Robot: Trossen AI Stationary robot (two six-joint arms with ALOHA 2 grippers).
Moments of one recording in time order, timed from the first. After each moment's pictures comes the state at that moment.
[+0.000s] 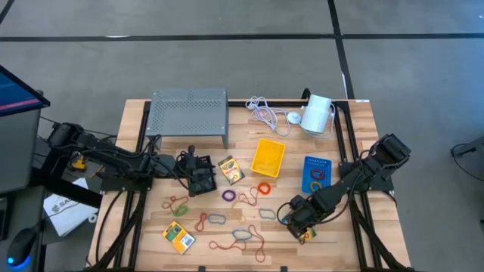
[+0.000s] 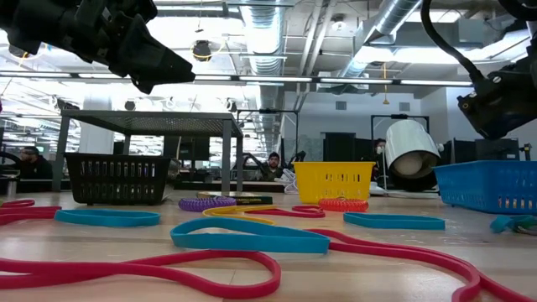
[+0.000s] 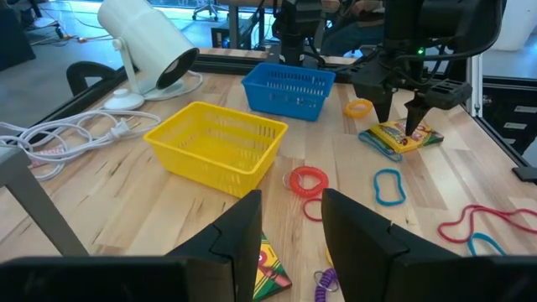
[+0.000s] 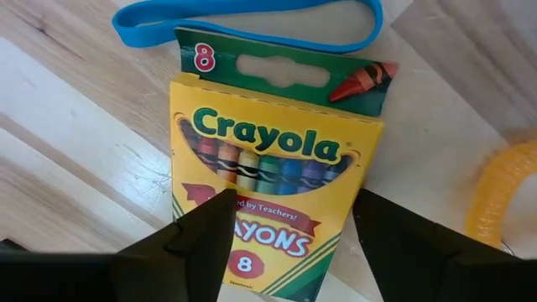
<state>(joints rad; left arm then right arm) -0.22 1.00 0.34 0.40 -0.35 -0.13 0.58 1.73 0.86 -0.60 -0.11 1.48</state>
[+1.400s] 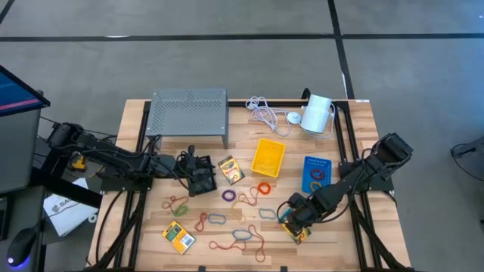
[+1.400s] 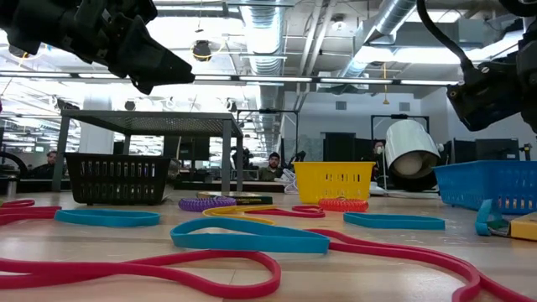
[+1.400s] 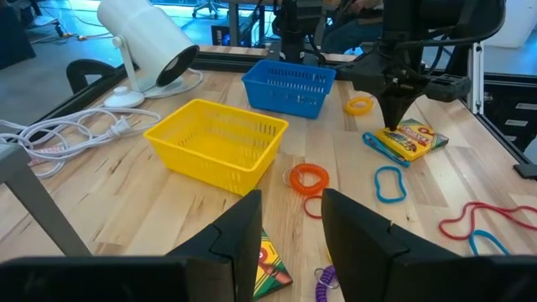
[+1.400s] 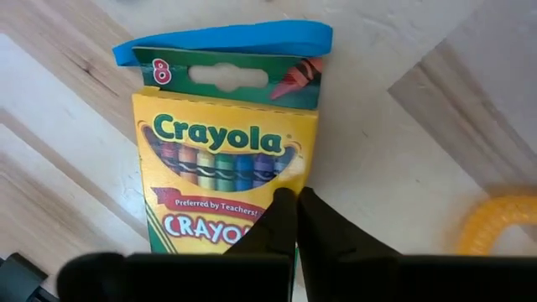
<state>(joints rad) -0.22 1.00 0.34 0.39 -0.35 -0.13 0.60 1.69 0.85 -0.59 -0.04 1.43</state>
